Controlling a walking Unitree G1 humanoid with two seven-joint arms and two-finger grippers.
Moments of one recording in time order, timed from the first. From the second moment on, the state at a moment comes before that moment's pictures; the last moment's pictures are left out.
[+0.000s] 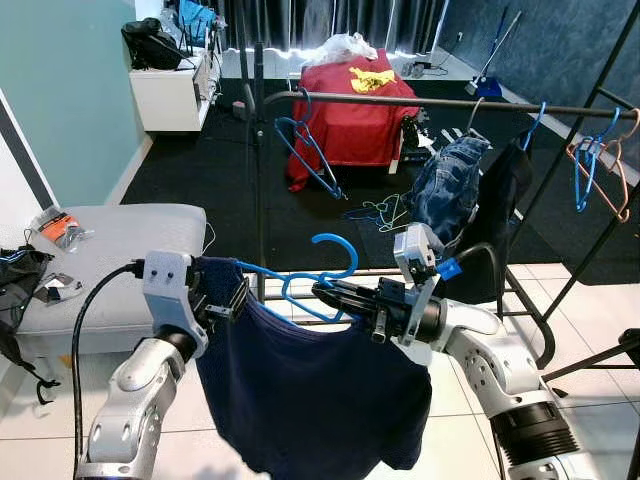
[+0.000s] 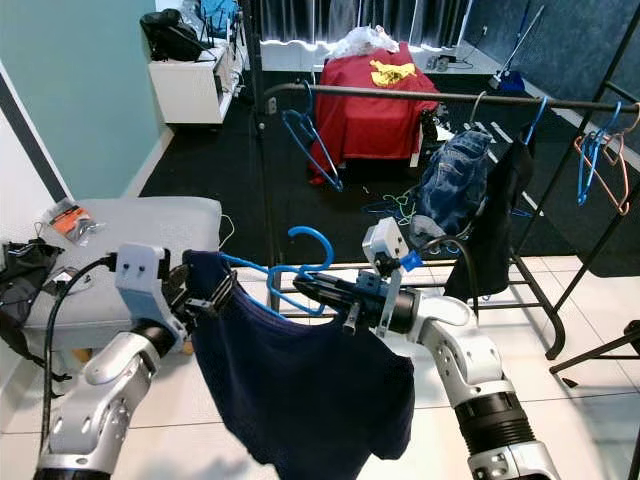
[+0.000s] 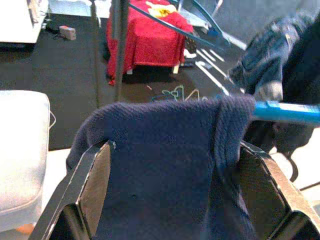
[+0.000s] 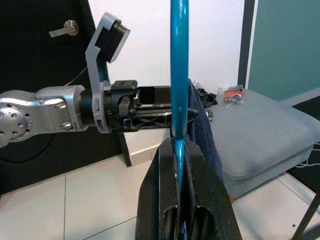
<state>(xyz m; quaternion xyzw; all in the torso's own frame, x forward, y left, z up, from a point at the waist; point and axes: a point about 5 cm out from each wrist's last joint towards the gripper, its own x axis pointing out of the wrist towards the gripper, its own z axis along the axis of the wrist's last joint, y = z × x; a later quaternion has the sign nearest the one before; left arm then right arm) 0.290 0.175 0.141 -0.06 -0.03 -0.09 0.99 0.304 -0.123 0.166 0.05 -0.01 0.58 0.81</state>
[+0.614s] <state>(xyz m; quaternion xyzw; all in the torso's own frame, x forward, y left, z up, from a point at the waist) 0.291 0.183 0.135 -0.03 -0.01 -0.05 1.00 0.302 -0.124 0.164 0.04 0.00 0.58 0.81</state>
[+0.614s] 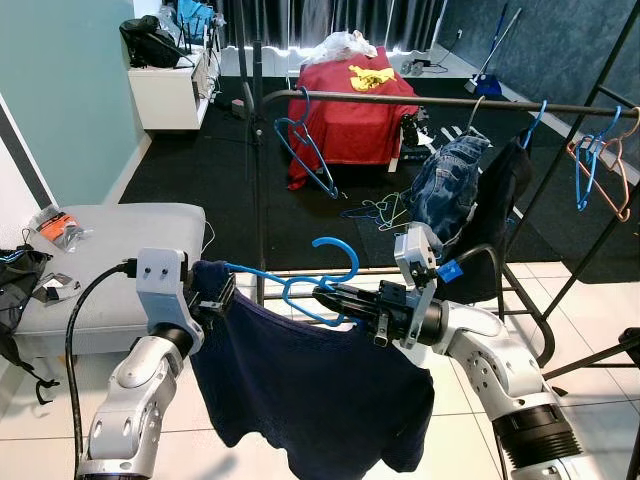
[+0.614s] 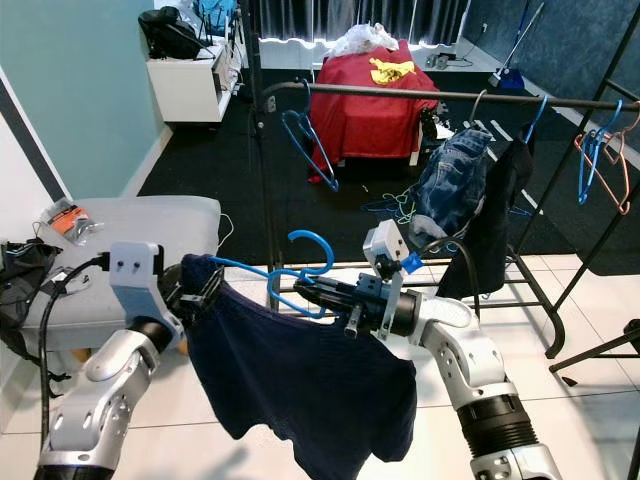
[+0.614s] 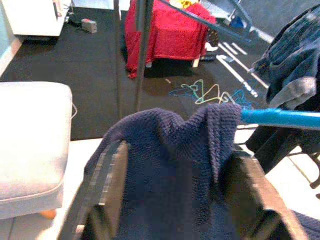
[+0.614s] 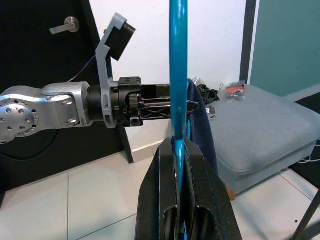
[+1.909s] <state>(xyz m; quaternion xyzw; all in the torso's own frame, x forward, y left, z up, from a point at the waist) 0.304 0.203 0.156 0.03 -0.02 -0.07 1.00 0.275 -0.119 0.124 0.00 0.04 0.56 0.83</state>
